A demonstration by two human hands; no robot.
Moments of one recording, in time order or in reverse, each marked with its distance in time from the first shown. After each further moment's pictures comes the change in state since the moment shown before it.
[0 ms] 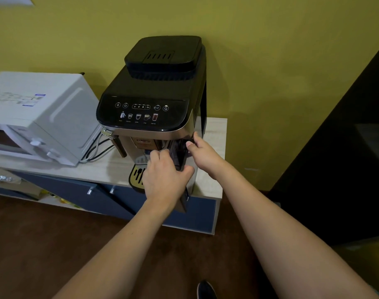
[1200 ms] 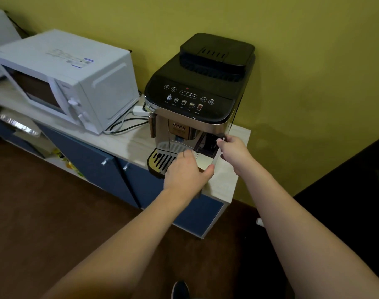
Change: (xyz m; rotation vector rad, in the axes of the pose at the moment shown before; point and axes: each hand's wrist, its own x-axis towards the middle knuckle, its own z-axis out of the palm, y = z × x) left_hand -0.016 -0.025 -0.001 -0.091 -0.140 -0.064; right_hand -0.025 -0.035 0.004 -0.135 0.177 0.075
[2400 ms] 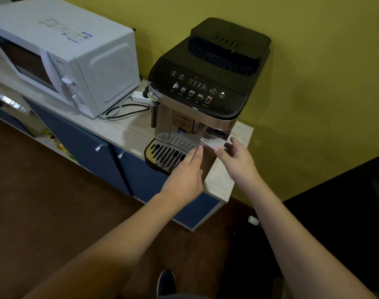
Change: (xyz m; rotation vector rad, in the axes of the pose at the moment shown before) left_hand -0.003 -0.025 0.023 -0.190 -0.125 0.224; right_hand -0.016 0.029 0.002 -0.228 -0.023 -0.191
